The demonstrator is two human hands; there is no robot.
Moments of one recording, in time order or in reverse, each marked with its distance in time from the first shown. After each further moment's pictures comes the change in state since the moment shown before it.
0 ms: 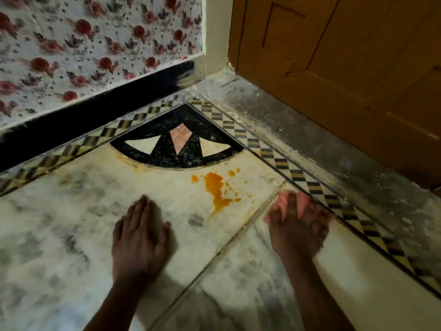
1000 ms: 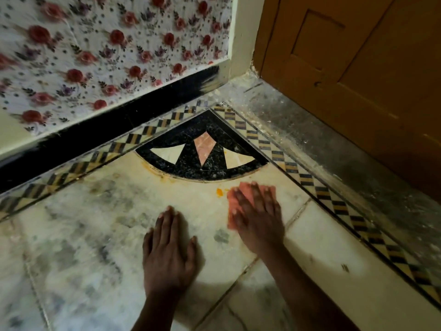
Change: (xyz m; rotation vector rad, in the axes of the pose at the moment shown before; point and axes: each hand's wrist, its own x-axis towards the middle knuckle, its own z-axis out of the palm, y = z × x) left_hand 0.003 0.000 0.002 0.038 0.059 -0.011; right_hand 0.009 -0.117 0.021 -0.117 -0.028 -0.587
